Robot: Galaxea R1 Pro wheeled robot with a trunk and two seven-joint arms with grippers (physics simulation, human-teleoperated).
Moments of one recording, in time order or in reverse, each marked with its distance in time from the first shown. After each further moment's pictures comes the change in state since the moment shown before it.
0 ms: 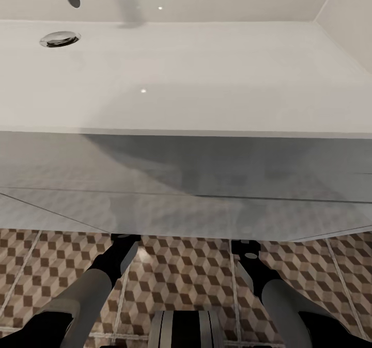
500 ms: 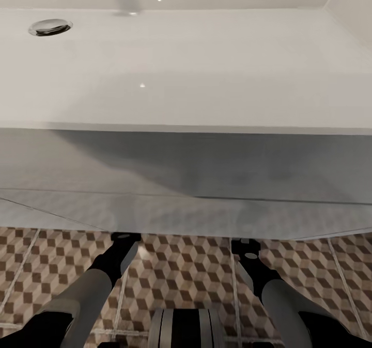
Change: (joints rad) left arm 0.000 -0.001 0.000 0.000 0.001 0.000 -0.001; right arm 0.000 0.000 0.000 0.000 0.000 0.000 0.000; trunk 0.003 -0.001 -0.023
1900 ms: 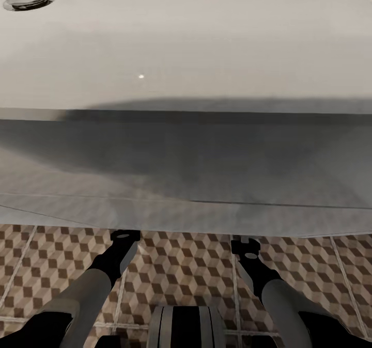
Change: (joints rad) left arm 0.000 0.004 0.002 0.000 -0.001 0.000 0.001; right arm 0.000 0.000 0.005 0.000 0.005 -0.001 0.000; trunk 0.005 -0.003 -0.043
